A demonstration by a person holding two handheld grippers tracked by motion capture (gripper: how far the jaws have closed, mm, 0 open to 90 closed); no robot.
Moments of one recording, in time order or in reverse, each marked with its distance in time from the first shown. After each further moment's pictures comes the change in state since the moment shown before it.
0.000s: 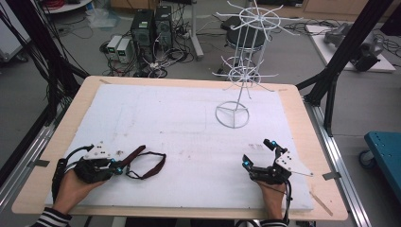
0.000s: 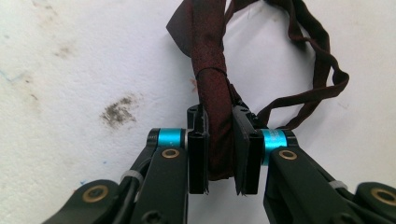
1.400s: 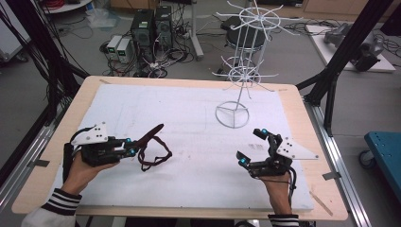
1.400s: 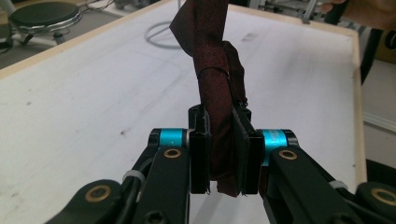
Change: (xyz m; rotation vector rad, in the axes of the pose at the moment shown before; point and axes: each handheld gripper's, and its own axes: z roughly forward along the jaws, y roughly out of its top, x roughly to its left) left arm 0.000 0.062 -0.011 -0.386 -0.251 0.126; right arm 0.017 0.069 0.012 -0.004 0.284 -0.004
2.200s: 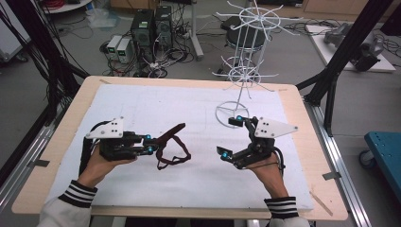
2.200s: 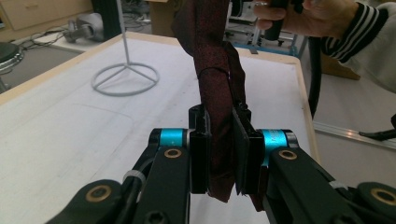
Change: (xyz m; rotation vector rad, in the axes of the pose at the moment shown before) left arm -0.009 0.030 0.039 -0.094 -0.185 0.059; right arm 0.012 0.053 0.055 0.121 0.259 -0.067
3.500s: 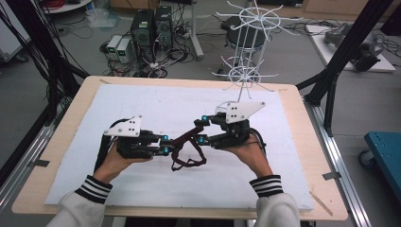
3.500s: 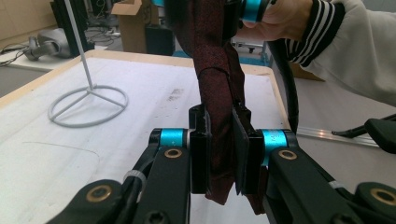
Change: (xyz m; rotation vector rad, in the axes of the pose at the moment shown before) left arm 0.000 0.011 0.033 -0.038 -0.115 0.034; right arm -0.012 0.029 0.059 0.136 0.251 -0.108
